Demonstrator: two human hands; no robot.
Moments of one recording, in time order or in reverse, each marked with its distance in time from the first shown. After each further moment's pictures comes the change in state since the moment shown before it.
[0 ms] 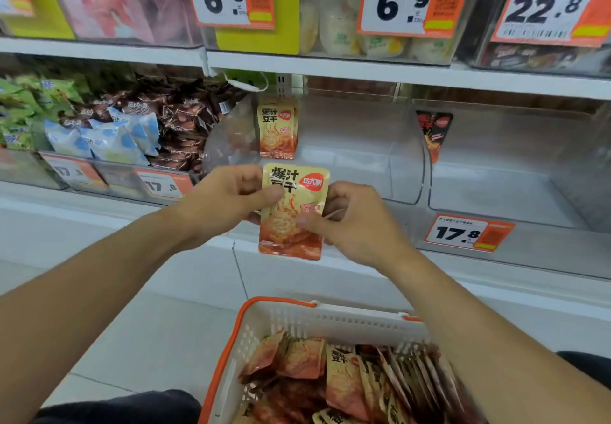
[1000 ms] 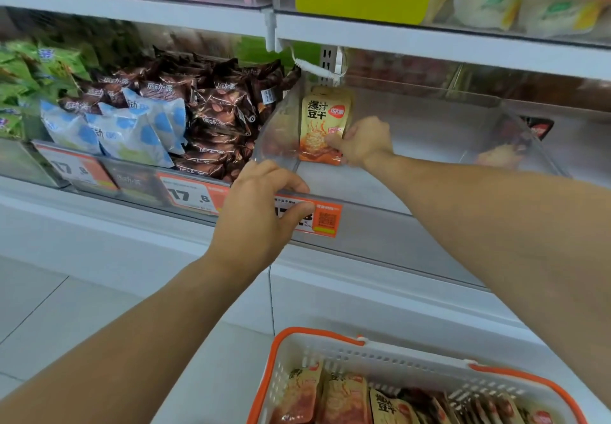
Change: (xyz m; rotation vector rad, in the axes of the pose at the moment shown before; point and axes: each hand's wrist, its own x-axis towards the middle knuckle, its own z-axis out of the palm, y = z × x) left_hand 0.057 -0.085 -0.042 0.603 0.489 0.379; right_hand 0.274 0.044 0.061 -0.470 0.258 0.076
